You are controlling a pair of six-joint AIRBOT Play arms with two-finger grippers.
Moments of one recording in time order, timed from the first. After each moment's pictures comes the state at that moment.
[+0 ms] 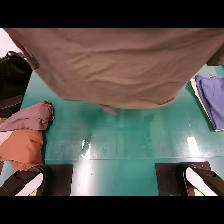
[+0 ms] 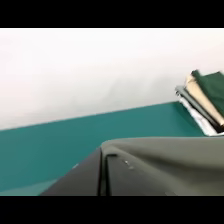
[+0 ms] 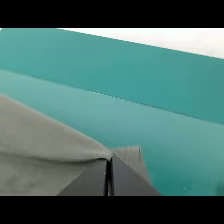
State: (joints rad) left arm -0.07 -0.90 1.95 1.22 -1.04 -1.47; right arm -0.22 -0.91 1.87 -1.06 1.44 1.35
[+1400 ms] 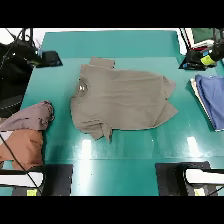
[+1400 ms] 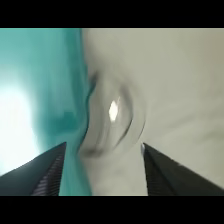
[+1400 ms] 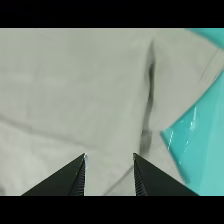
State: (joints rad) left arm 0.00 -1.46 1.66 1.27 -1.26 -1.49; right arm -0.13 -1.40 1.71 -1.25 1.52 1.51
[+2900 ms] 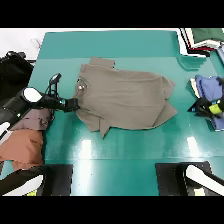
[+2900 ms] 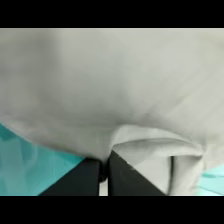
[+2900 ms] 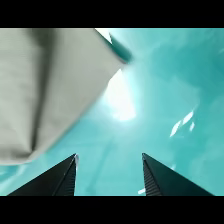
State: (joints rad) left arm -0.16 -1.12 0.86 1.00 -0.88 -1.49; right arm -0.53 -1.12 0.93 -1.18 1.41 1.40
